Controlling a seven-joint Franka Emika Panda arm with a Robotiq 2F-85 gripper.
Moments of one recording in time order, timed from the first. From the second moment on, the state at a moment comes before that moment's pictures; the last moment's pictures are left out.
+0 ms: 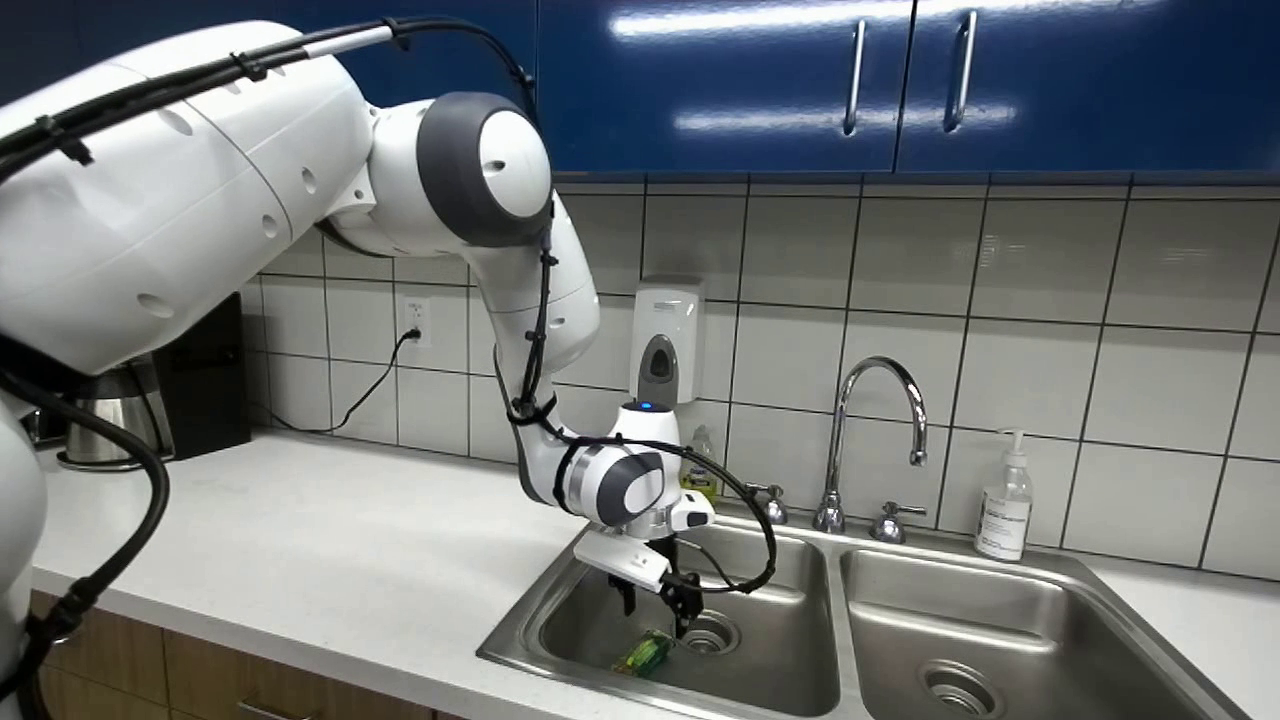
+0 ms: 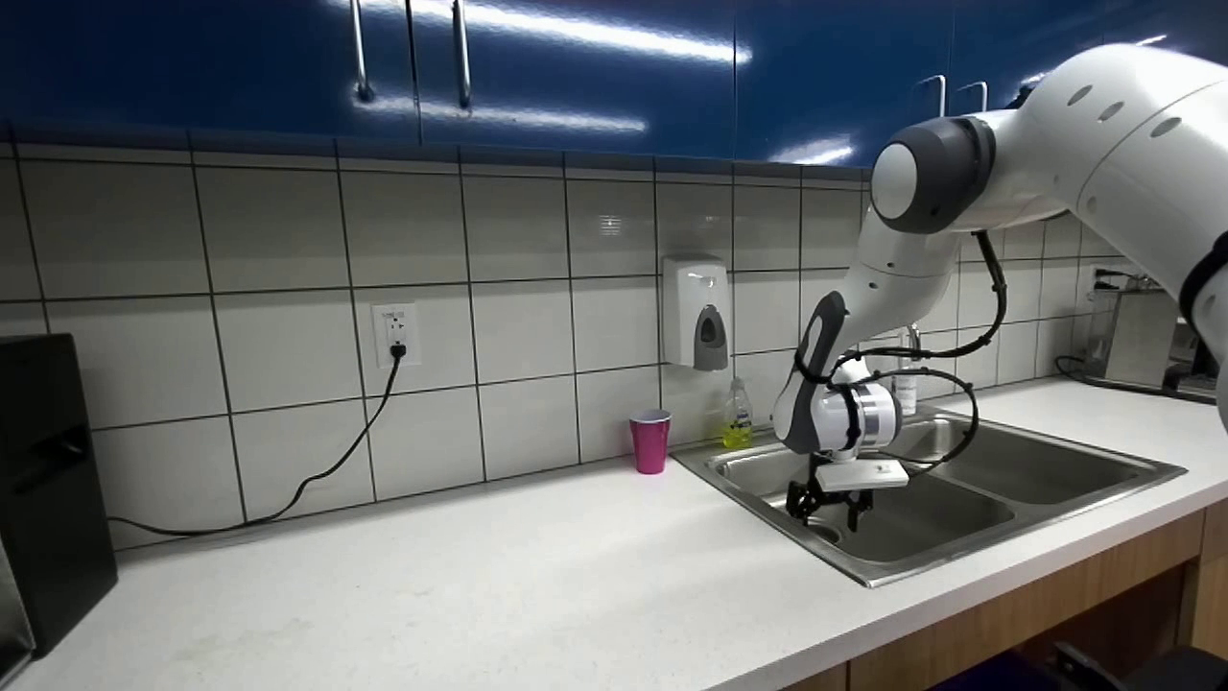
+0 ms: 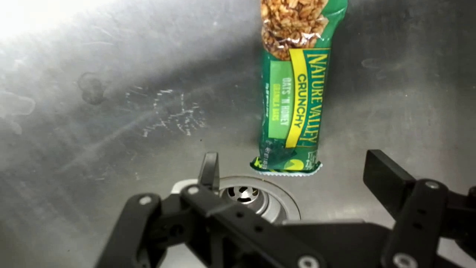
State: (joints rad) arm -0.20 0.83 -0.11 -1.88 0.12 2.84 -0.12
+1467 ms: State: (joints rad) arm 0.06 -0.03 -0.20 -2.52 -0.23 2.82 0.20
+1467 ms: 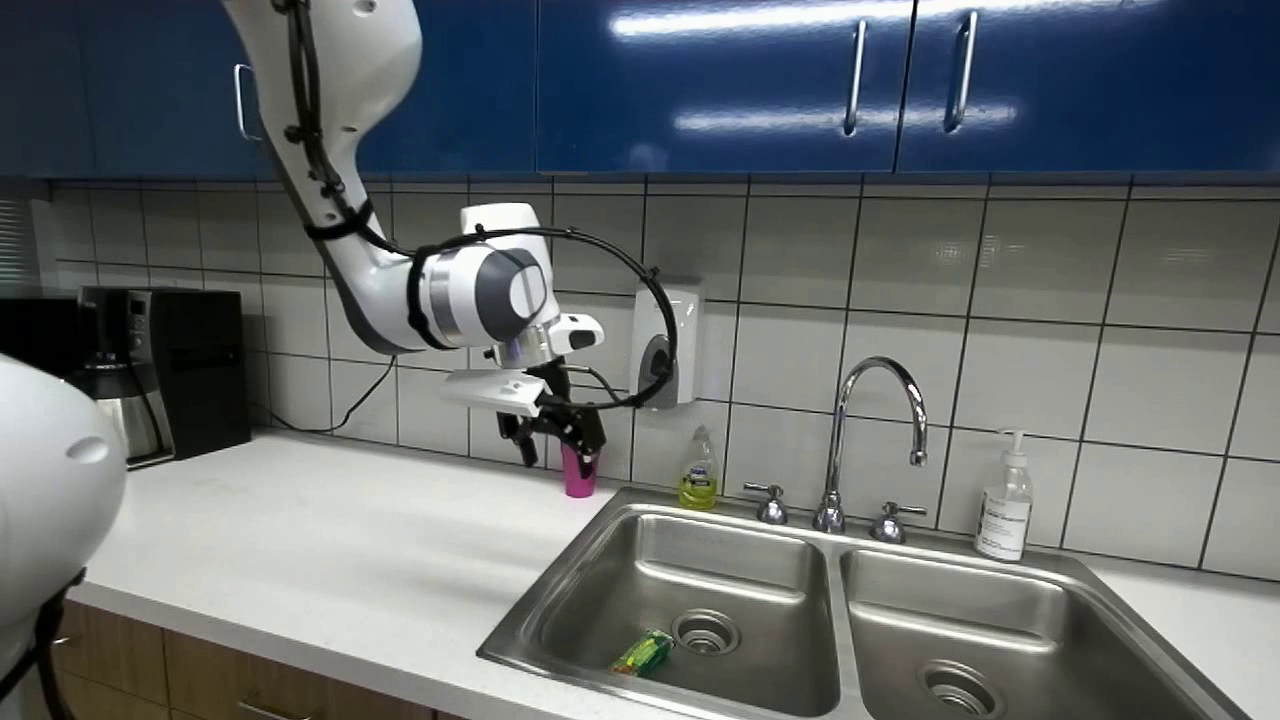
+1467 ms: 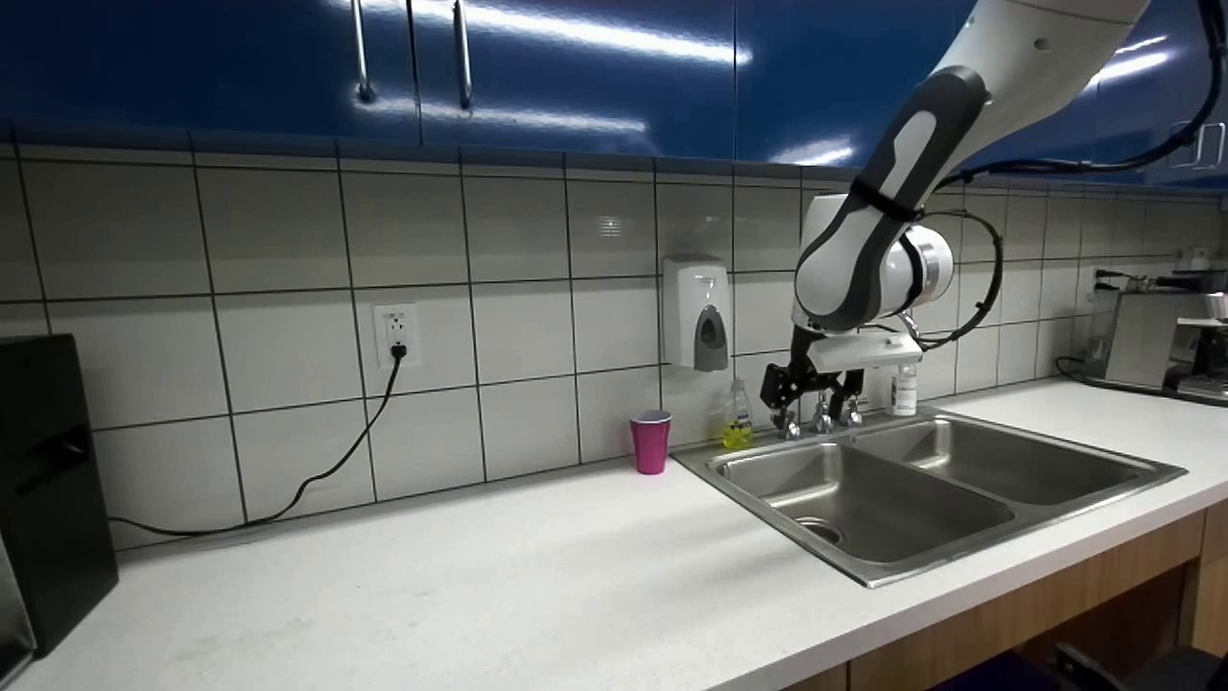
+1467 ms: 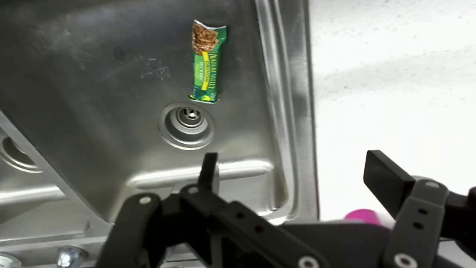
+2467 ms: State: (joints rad) arm 0.16 -0.36 0.03 -2.58 0.12 2.15 0.07
